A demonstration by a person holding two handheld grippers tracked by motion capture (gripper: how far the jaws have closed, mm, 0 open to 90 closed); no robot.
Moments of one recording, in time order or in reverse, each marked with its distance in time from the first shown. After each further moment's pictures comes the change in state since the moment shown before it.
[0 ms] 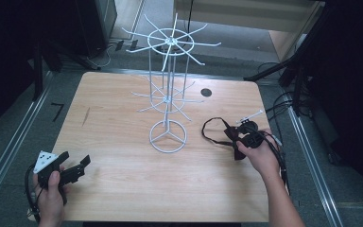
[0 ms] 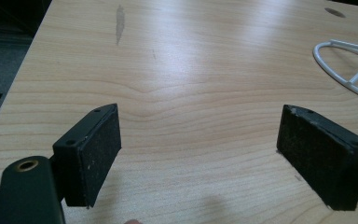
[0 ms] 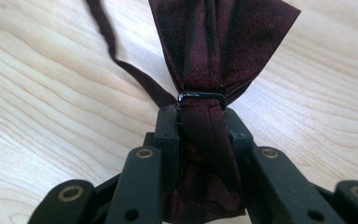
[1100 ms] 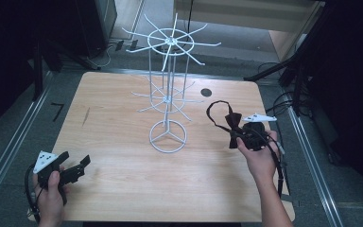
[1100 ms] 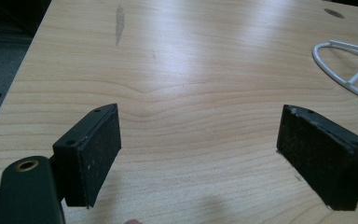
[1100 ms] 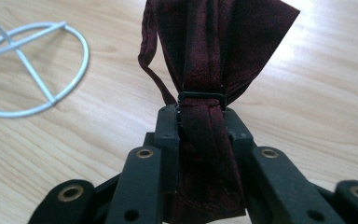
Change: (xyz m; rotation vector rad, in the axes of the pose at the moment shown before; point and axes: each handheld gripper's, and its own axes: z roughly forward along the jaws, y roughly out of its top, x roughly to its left) left arm 0.000 0.000 0.000 0.000 -0.001 -0.002; right arm 0.020 -0.011 -0.032 -0.411 -0.029 0.027
